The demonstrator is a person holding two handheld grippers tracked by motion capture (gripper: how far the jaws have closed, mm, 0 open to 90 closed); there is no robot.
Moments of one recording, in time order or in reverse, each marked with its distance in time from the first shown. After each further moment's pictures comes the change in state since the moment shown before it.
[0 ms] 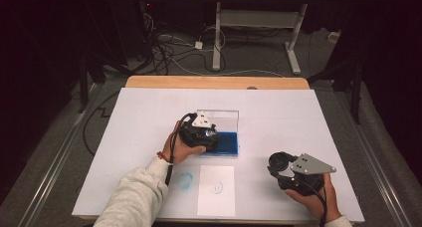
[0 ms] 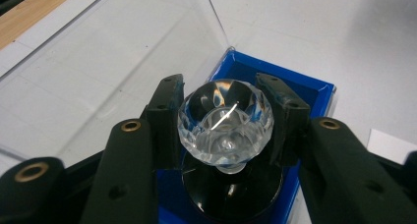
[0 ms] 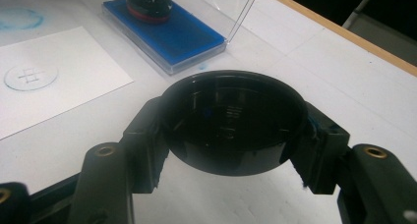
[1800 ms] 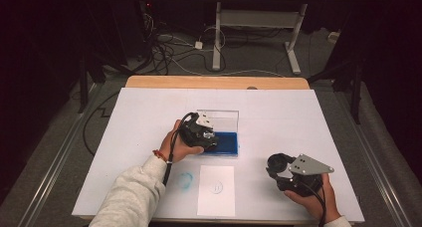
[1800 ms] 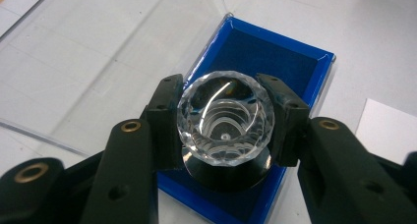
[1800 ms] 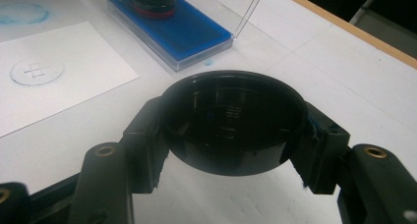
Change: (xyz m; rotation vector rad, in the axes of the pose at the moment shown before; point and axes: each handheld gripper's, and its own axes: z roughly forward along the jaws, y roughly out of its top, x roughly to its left) left arm -0.002 0.010 -0.003 0.142 0.003 -0.002; right arm 0.002 0.000 0.002 0.014 0.016 -0.009
